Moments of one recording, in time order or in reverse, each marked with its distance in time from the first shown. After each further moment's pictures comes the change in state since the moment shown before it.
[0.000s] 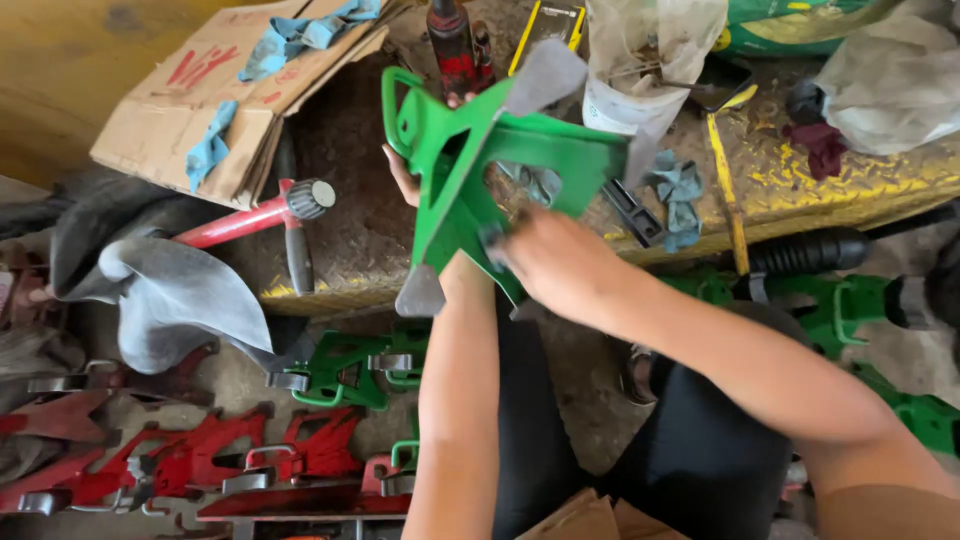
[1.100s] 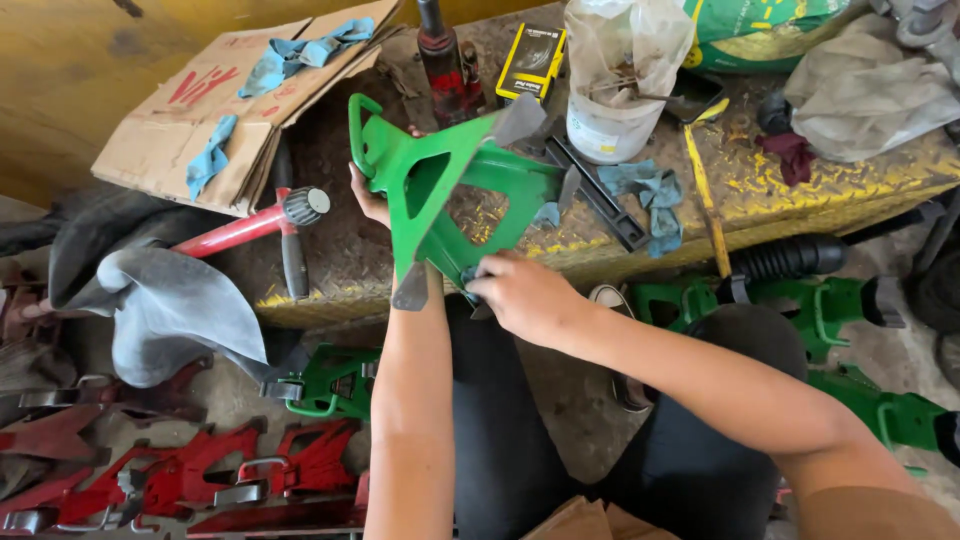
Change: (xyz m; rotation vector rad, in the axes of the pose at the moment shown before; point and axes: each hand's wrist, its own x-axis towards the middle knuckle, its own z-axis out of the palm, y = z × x) left_hand 0.000 0.058 -0.034 -0.049 0.335 -0.047; right_hand -0.025 -0.011 0.045 0.347 -0.094 0.064
